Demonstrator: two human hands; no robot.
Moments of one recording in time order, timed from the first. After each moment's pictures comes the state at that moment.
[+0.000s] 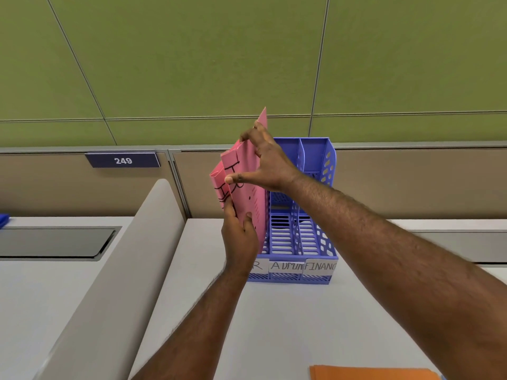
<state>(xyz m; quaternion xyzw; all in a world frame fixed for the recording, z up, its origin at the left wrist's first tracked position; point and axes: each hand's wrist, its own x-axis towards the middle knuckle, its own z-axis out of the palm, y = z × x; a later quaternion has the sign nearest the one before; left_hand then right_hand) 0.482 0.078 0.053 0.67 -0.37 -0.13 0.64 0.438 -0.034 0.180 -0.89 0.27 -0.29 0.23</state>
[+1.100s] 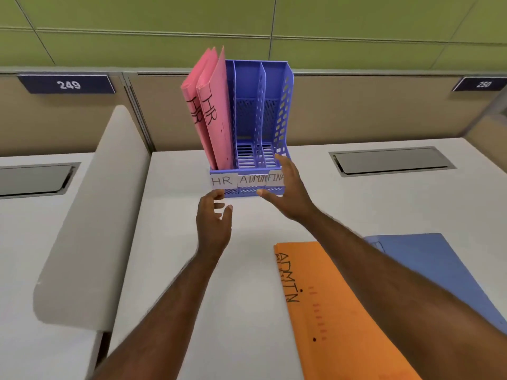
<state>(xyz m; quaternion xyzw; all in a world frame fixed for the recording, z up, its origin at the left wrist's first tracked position) 0.436 0.223 -0.021 0.69 -0.40 -0.20 0.57 0.276 0.116 0.022 -0.77 0.45 -0.29 0.33</state>
